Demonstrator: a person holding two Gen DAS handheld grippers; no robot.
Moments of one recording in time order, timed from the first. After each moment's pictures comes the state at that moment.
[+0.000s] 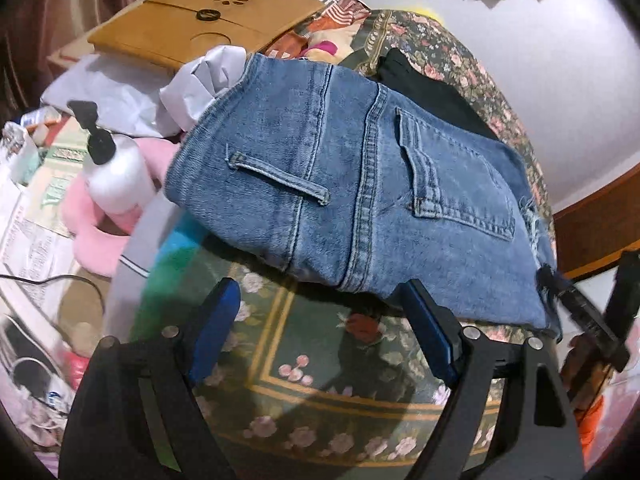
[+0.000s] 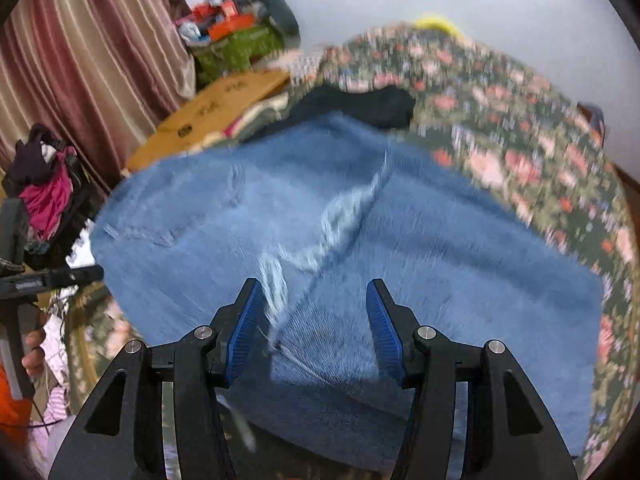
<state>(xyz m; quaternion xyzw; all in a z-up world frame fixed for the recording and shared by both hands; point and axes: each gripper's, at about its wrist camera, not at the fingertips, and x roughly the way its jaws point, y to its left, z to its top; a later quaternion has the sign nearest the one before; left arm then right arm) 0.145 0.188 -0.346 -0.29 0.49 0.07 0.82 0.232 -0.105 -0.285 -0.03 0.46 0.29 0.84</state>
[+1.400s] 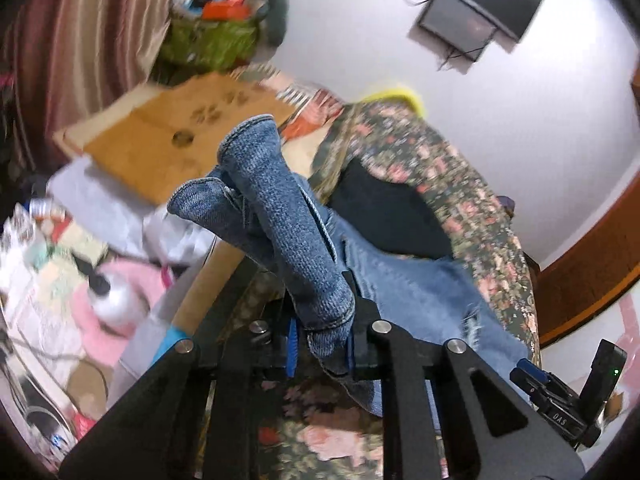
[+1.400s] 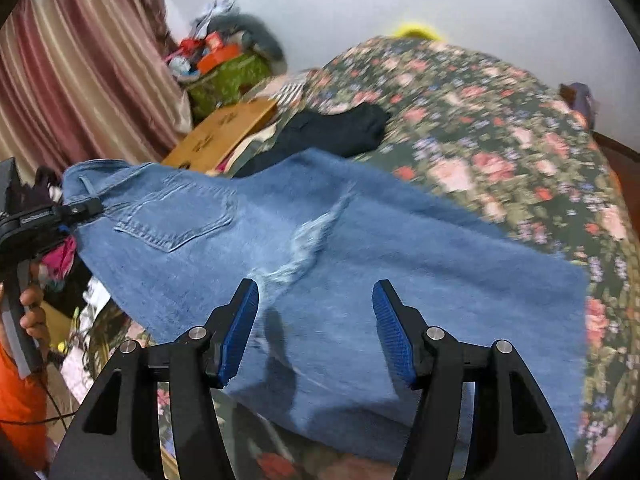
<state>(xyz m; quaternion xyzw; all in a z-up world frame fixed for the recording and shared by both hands) 0.198 0.167 -0.228 -0.24 0.35 0.10 0.90 0.235 -0.164 -0.248 0.04 0.43 0.26 0.86</state>
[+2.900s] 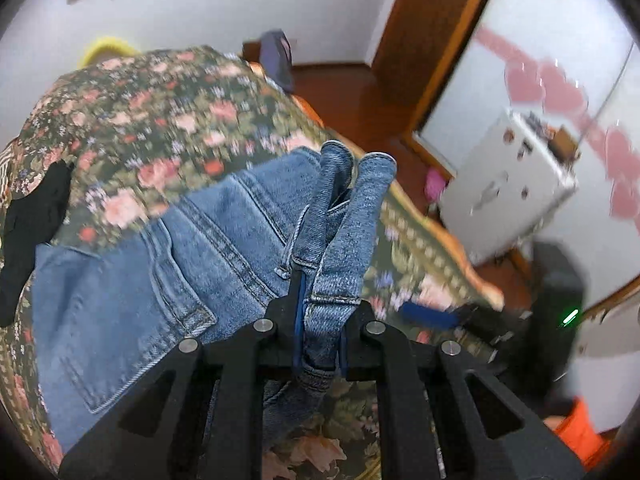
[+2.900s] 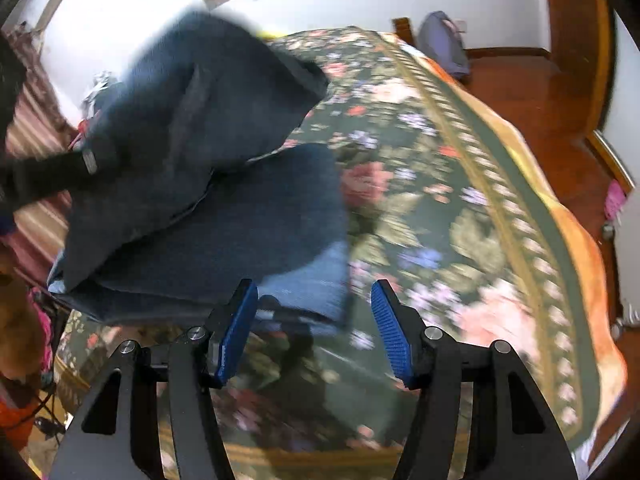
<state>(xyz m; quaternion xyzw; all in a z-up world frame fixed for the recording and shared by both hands) 0.291 -0.257 -0.261 0.05 0.48 -0.29 0.83 0.171 -0.372 -0.310 0.17 0.46 0.09 0.87</state>
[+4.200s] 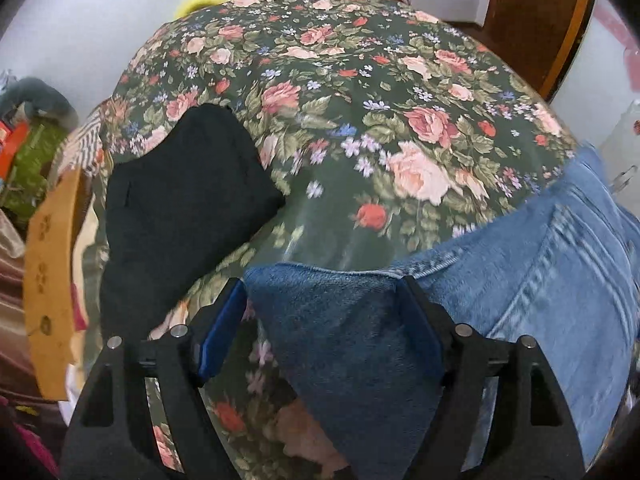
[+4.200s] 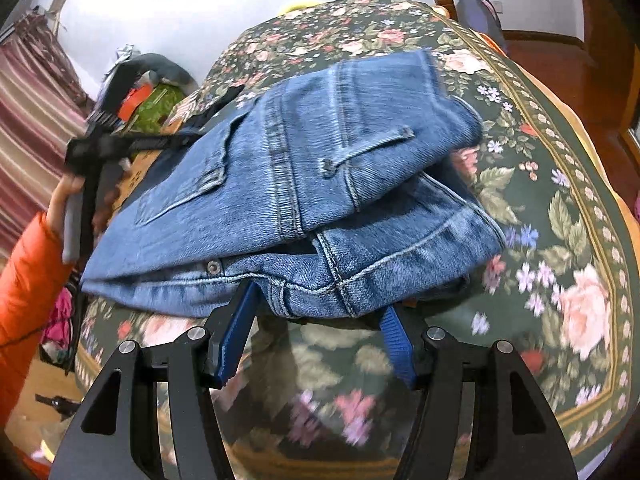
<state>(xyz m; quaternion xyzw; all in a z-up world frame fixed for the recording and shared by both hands) 0.419 -0.063 -0.324 0.12 0.53 -0.12 0.83 0.207 -0.310 -0.319 0.16 0.50 0.15 0.84</state>
